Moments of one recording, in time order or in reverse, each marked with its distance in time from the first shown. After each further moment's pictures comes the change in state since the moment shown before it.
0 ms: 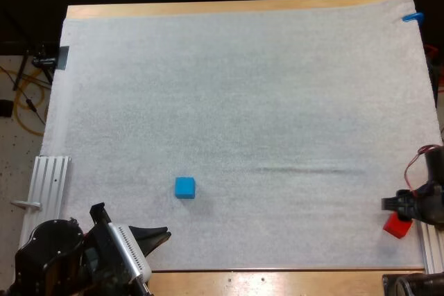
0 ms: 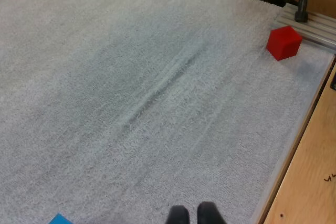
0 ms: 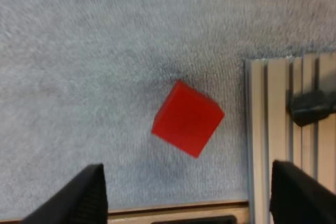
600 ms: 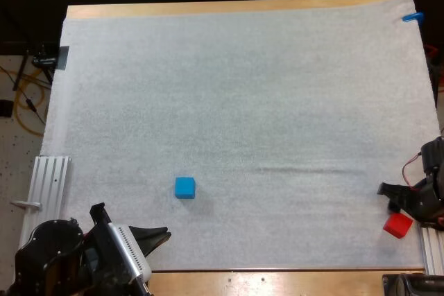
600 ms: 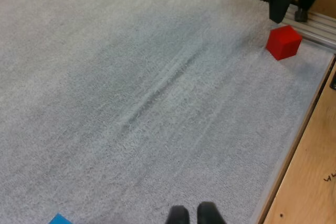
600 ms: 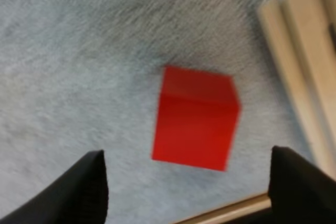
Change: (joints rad) left arm 0.000 0.000 0.000 0.001 0.000 0.000; right arm -0.159 0.198 0.155 -0.162 -0.101 0.226
